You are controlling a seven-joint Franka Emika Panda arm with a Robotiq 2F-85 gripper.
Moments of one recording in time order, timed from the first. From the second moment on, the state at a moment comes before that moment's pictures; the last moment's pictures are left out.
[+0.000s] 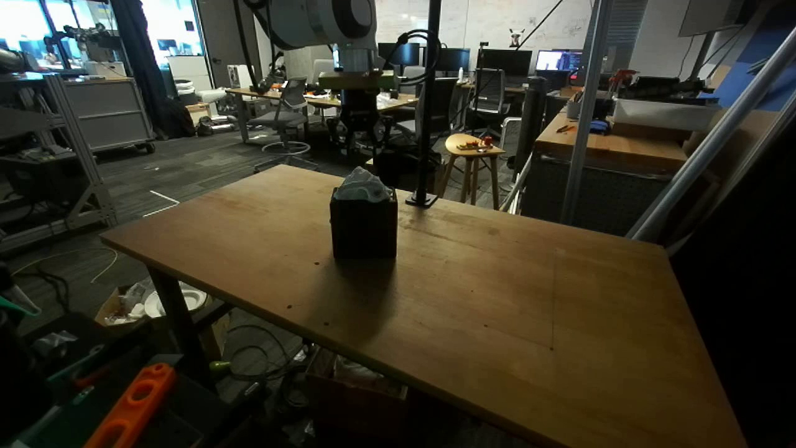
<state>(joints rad) 0.02 0.48 0.05 -1.65 -0.17 2.02 -0.34</state>
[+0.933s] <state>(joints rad) 0.02 0.52 0.04 -1.67 -0.17 2.04 -0.34</state>
